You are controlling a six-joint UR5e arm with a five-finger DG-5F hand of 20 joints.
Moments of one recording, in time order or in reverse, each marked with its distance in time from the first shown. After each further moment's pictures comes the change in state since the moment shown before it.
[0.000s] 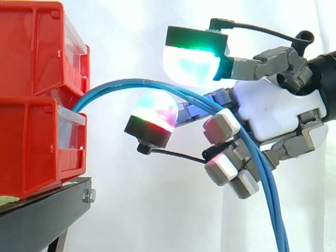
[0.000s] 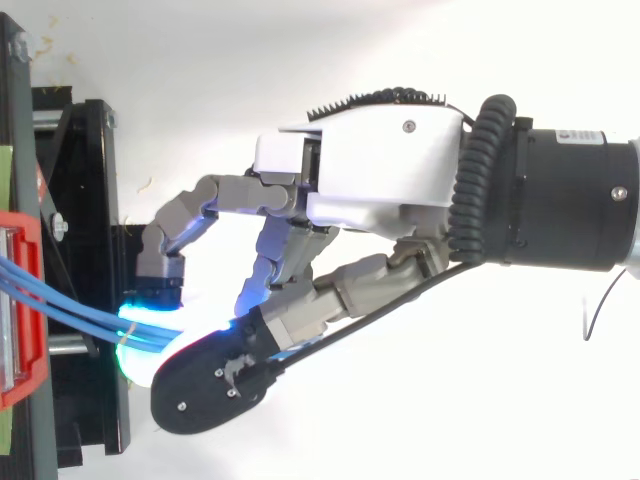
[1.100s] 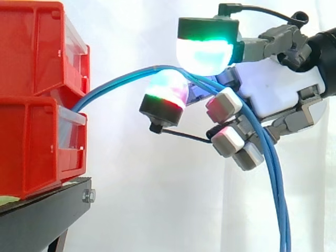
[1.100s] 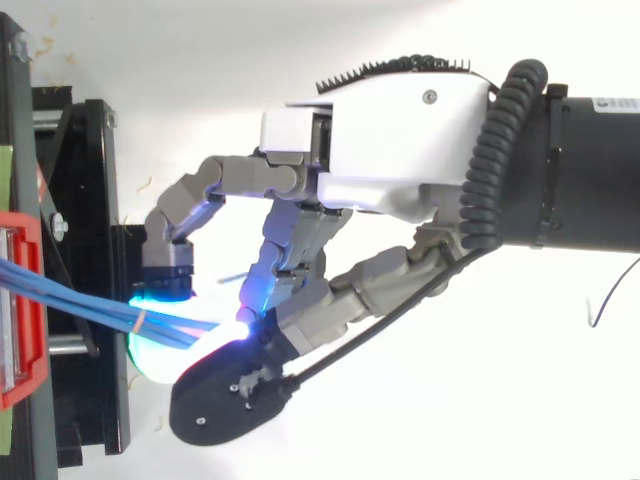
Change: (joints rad) arm -0.014 0.001 0.075 -0.091 -0.022 -0.043
